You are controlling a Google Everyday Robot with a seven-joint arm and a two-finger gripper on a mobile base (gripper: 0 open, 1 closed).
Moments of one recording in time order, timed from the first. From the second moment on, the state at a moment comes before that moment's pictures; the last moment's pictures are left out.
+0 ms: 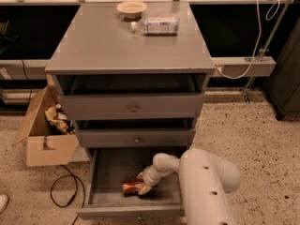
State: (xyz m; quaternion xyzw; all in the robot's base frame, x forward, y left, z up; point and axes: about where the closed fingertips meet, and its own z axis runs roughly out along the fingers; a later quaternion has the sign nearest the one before) arm 0.588 0.052 0.120 -0.74 0.61 0.20 0.19
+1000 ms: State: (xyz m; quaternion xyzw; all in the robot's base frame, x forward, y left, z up) arm 0.569 -0.038 0.312 -0.74 0.55 0.24 0.30
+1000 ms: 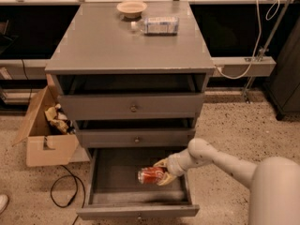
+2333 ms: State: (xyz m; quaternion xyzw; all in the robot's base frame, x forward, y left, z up) arm 0.566 -0.078 0.428 -0.75 0.57 0.18 0.29
